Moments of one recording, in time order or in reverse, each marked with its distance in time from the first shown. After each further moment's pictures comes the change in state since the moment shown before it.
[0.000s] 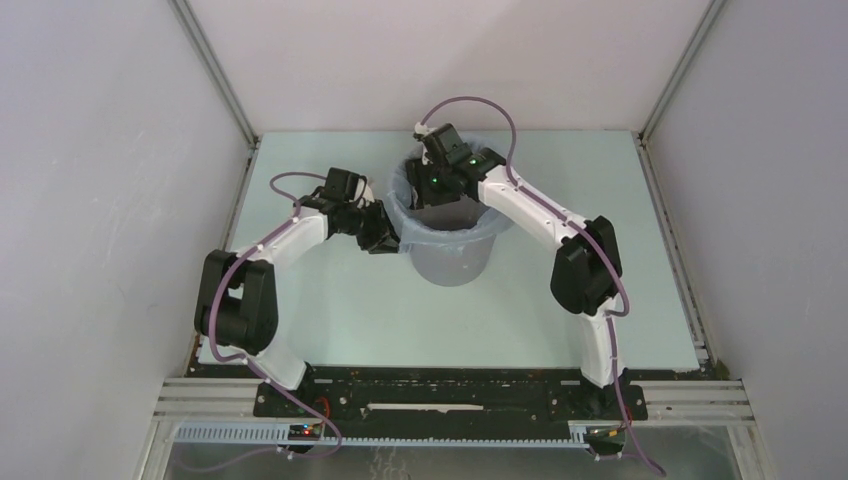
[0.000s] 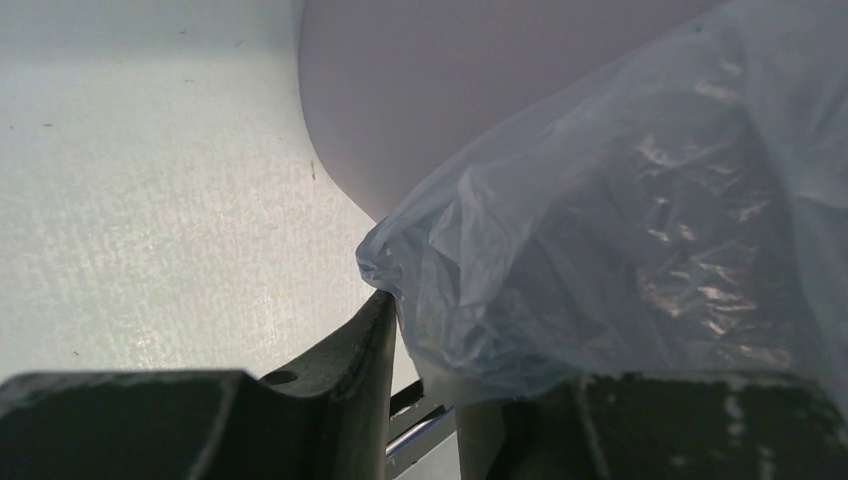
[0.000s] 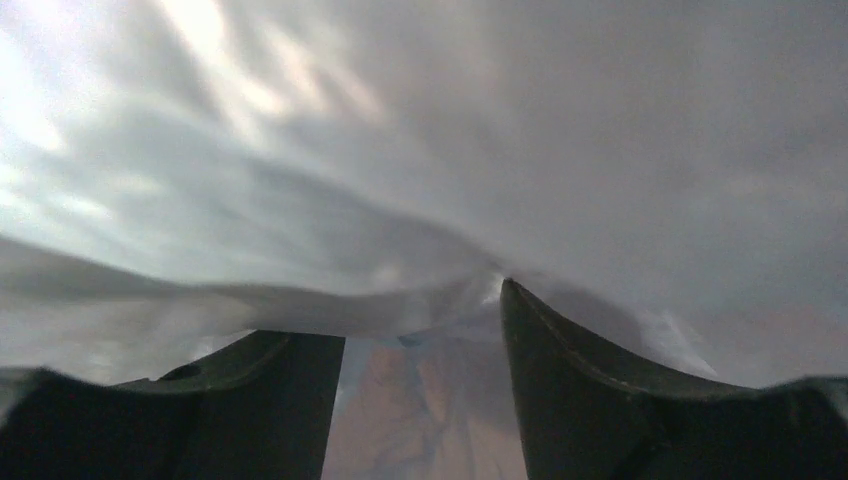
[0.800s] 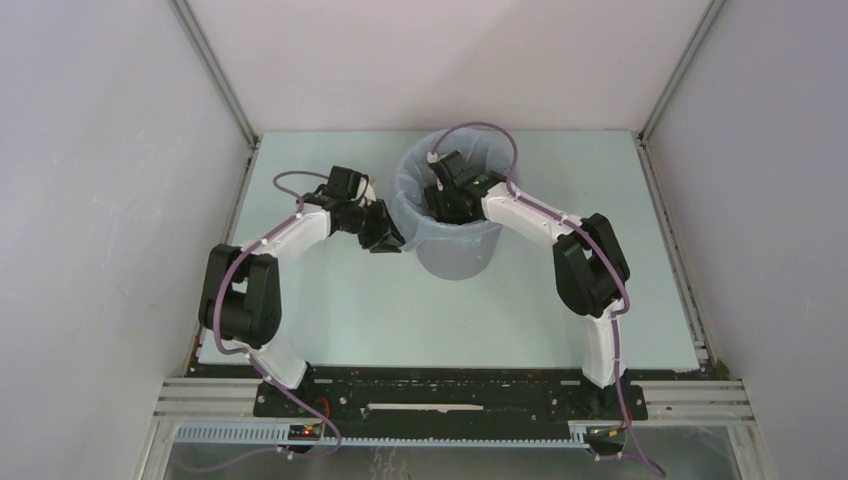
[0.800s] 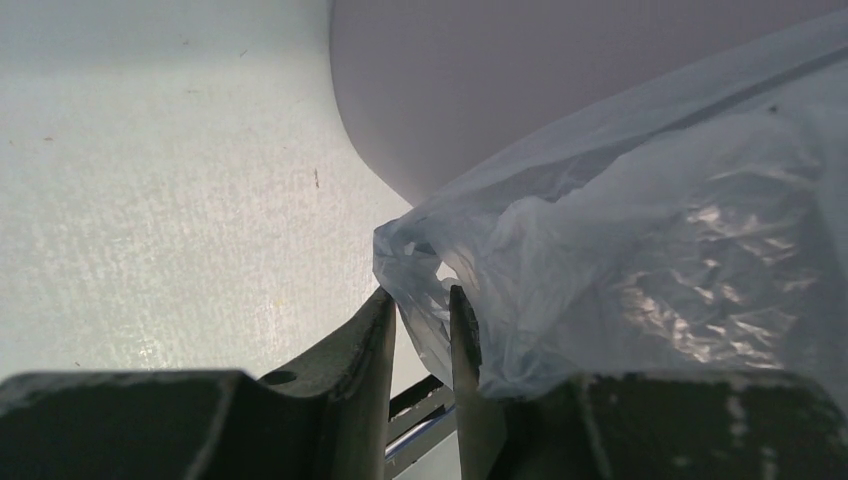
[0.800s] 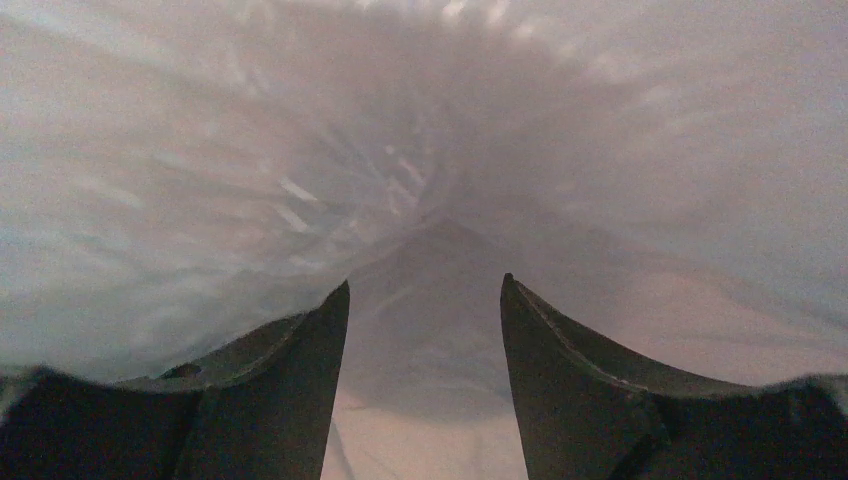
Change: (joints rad) left arm 0.000 0.033 0.016 -0.008 0.004 0.006; right arm -0.030 -0.046 -0.248 0.063 0.172 -0.126
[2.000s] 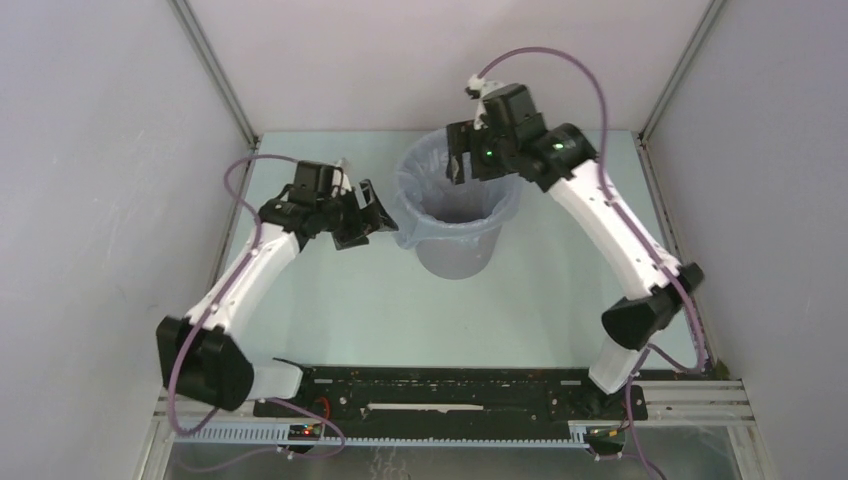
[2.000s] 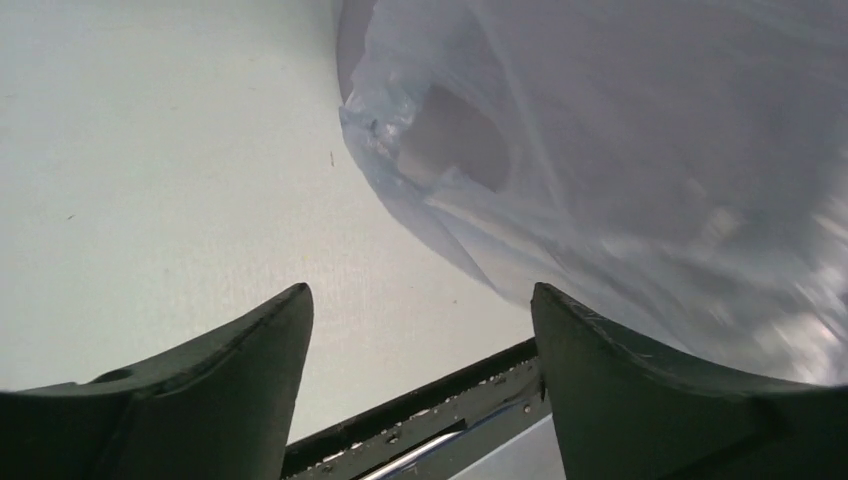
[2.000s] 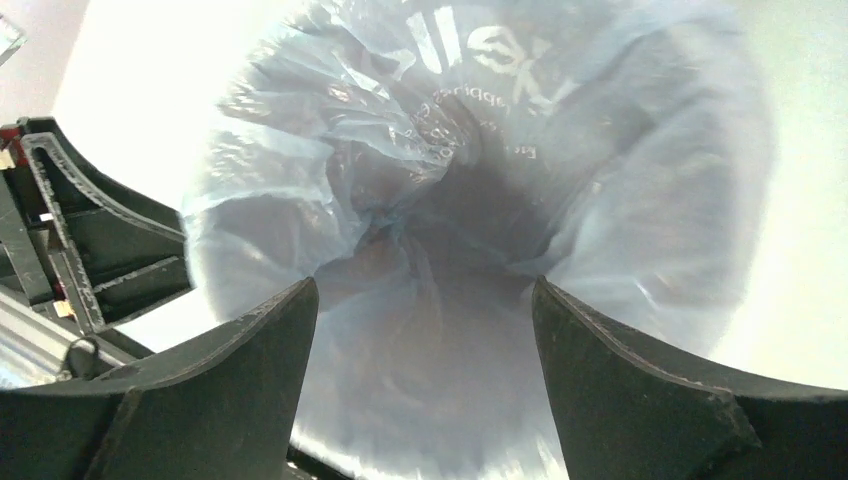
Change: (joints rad) left arm 0.002 -0.277 0.029 -0.140 -0.173 0.037; right arm -0.018 -0.260 0.351 -0.364 -0.042 0.059
